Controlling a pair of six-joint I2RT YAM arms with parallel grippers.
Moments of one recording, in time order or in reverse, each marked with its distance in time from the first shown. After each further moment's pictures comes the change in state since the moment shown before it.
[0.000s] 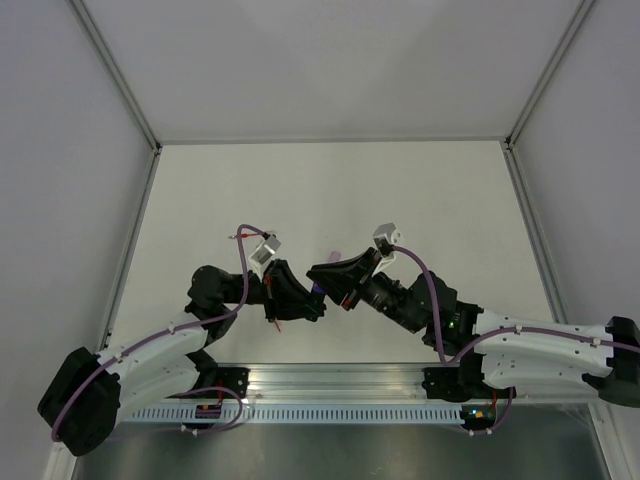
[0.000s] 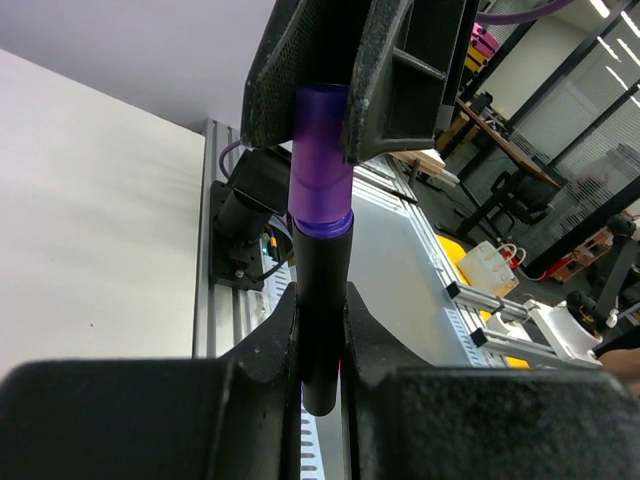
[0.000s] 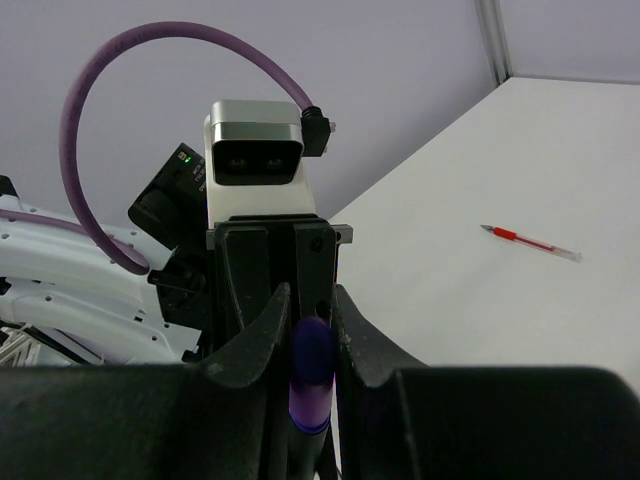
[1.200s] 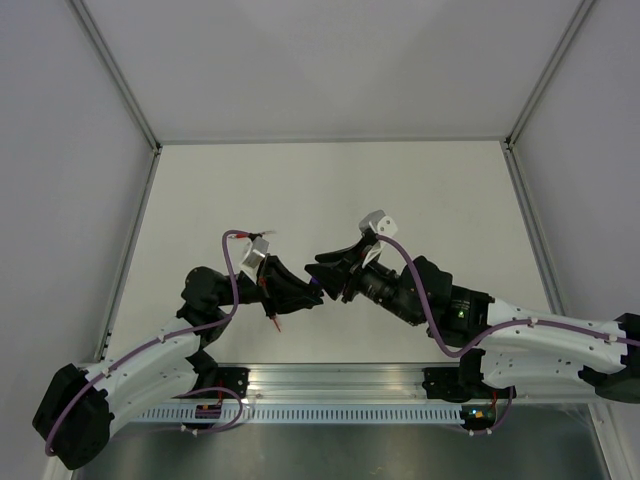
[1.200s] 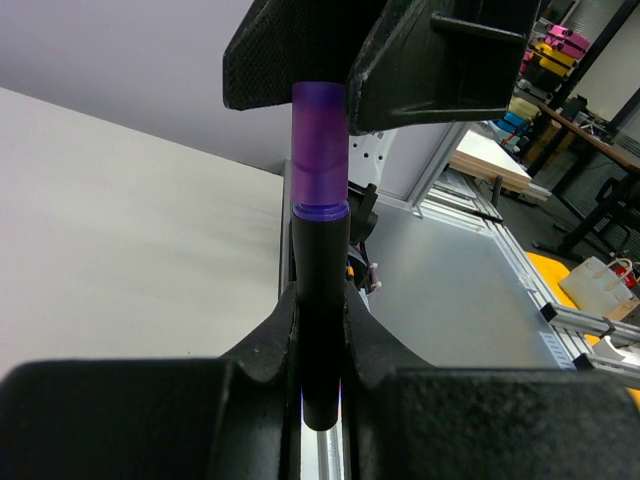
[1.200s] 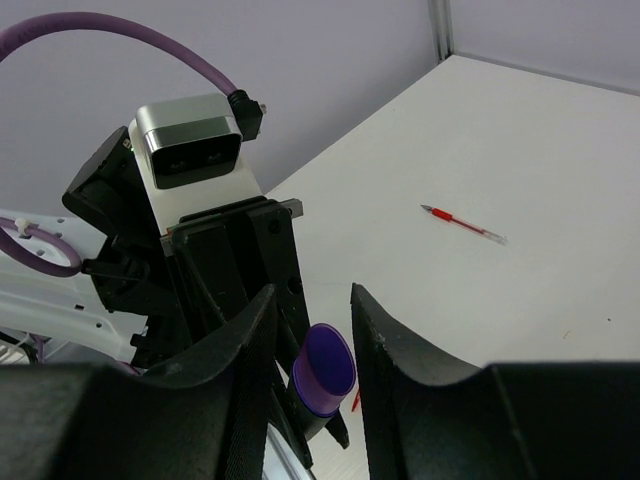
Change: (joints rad) left arm 0.003 -0.100 0.013 -0.143 -0.105 0.229; right arm 0.019 0.028 0.249 -0.360 0.076 -0.105
